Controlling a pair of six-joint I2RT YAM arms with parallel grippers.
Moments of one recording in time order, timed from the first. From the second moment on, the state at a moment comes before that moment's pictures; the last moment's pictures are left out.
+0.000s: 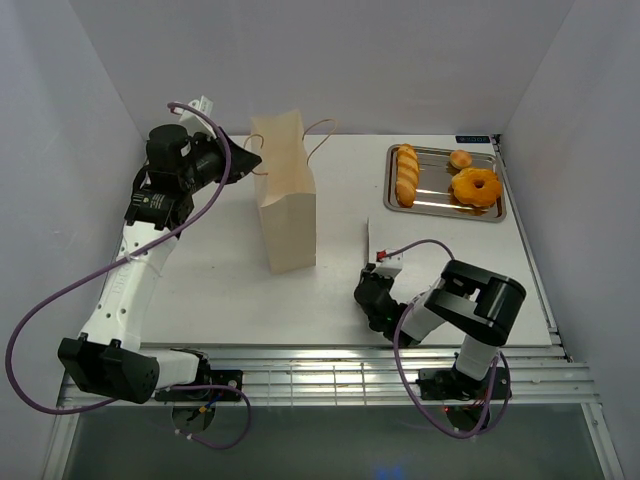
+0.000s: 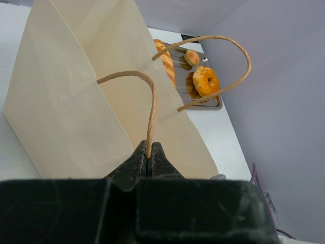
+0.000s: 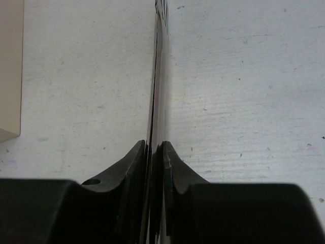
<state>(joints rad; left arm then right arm) -0.20 1.27 1.41 -0.37 0.39 -0.52 1.03 1.75 0.35 0.91 0.90 0.60</state>
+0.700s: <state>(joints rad) -0.20 1.27 1.39 -0.37 0.40 -0.52 0.31 1.13 0.64 0.25 0.19 0.45</state>
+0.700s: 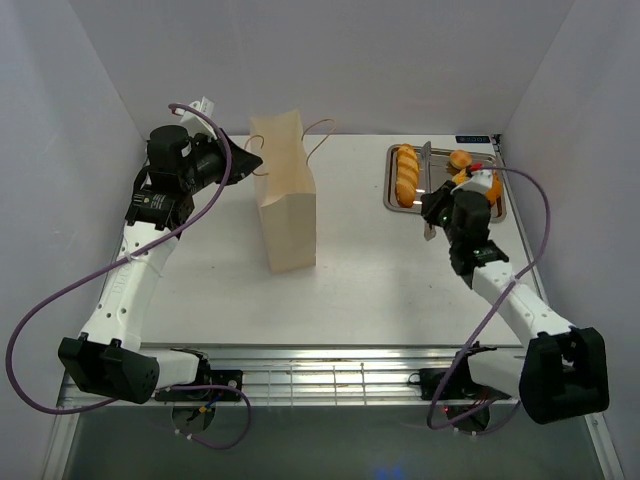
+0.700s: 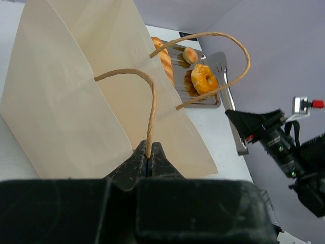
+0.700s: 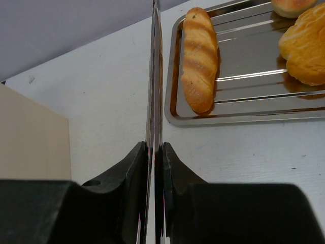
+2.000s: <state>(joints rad) -0.20 1.29 1.39 -0.34 0.45 -0.52 -0.38 1.54 0.73 0.38 -0.87 1.07</state>
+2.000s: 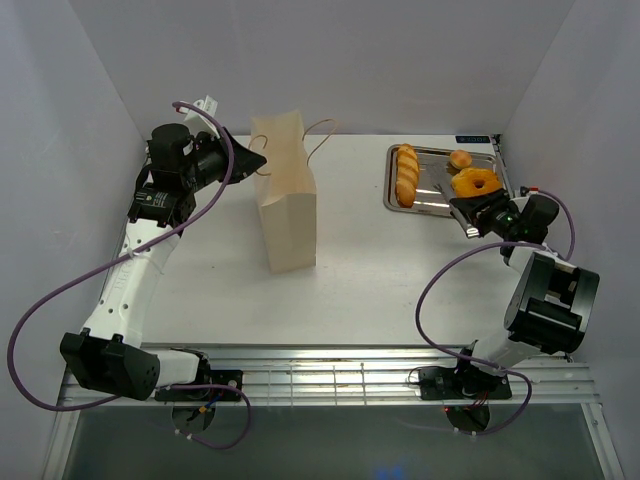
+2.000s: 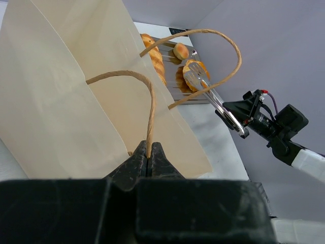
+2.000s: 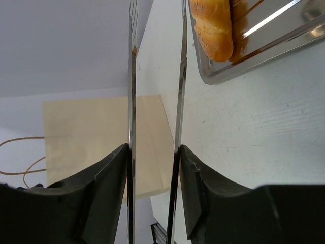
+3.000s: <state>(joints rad) -0.20 1.31 1.39 -0.33 0.46 -0.53 -0.26 2.05 1.37 0.05 -0.77 0.67</state>
